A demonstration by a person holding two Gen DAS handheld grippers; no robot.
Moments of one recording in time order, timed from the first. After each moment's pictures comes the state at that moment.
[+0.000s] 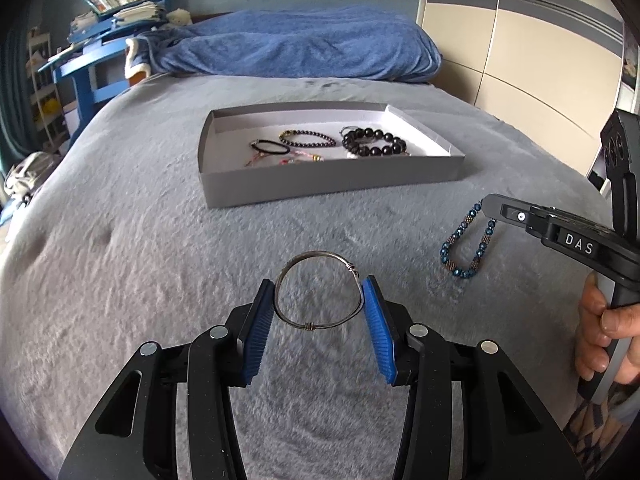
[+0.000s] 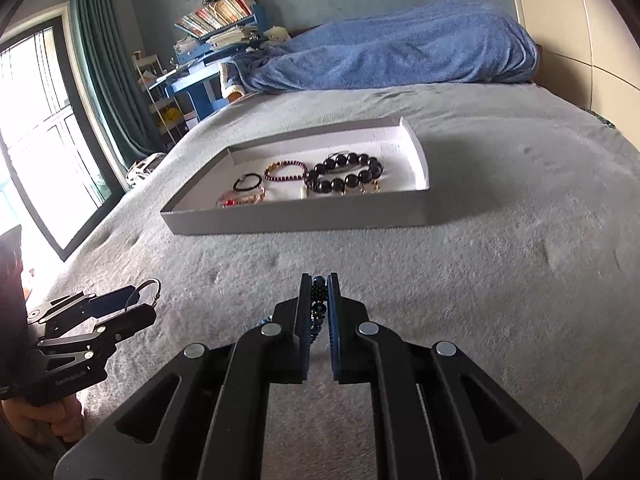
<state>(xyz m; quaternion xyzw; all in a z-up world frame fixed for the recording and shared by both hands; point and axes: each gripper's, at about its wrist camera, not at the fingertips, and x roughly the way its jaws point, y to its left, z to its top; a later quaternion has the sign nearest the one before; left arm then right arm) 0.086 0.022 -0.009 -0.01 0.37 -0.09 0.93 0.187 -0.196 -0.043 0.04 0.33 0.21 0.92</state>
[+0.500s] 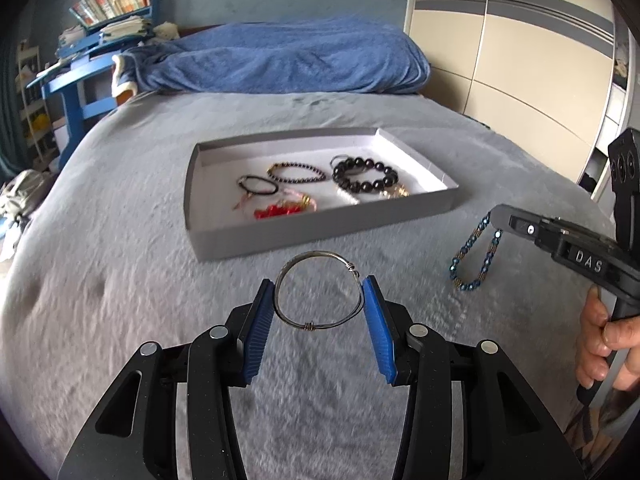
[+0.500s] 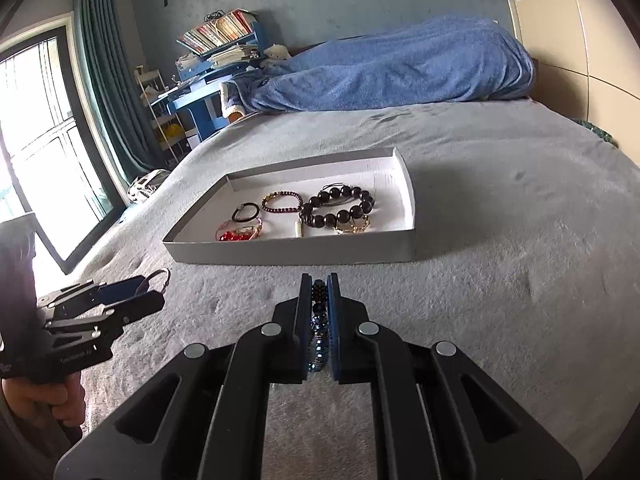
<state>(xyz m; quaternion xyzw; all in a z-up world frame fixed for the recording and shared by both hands) 0.115 0.018 0.013 0.00 0.35 -0.11 0.93 0.191 -0.208 -0.021 0.05 0.30 0.21 0.93</state>
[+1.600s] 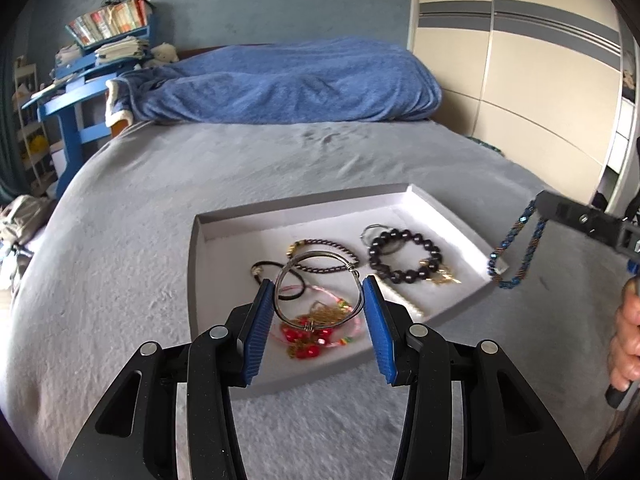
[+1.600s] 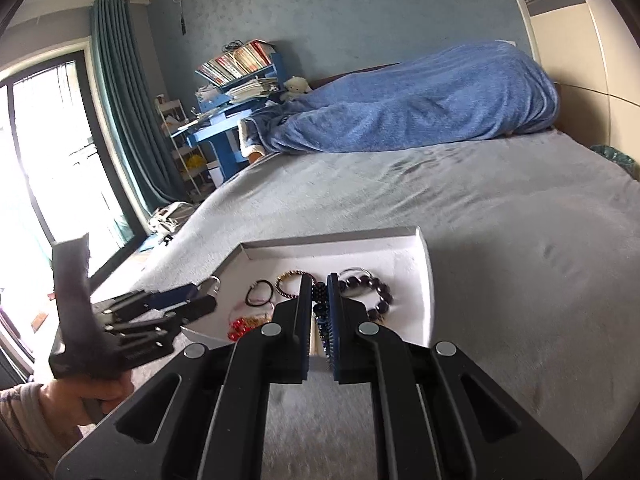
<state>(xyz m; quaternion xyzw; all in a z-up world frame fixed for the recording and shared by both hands) 0.211 0.033 0.031 0.01 0.31 -0.10 0.94 0.254 -0.204 0.032 0.07 0.25 0.26 0.93</state>
